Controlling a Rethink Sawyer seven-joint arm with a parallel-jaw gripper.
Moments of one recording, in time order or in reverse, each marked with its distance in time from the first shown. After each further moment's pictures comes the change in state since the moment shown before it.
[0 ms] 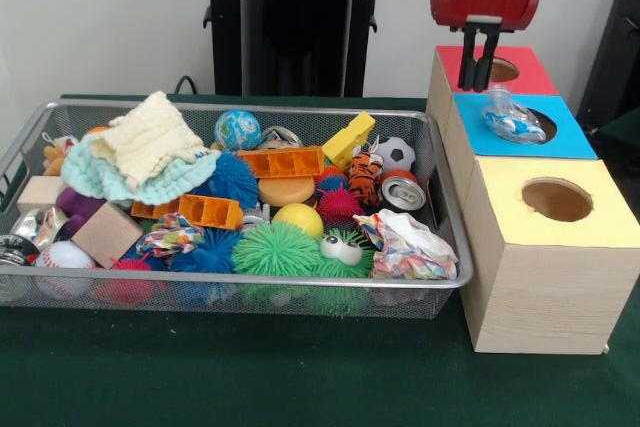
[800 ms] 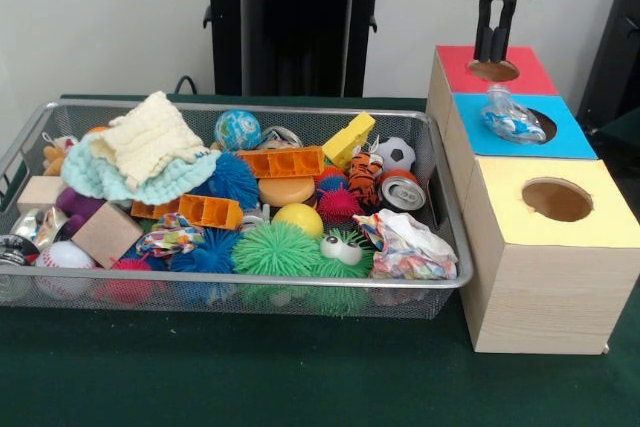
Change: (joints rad) arm 0.000 -0.084 0.000 -0.007 0.000 0.055 0.000
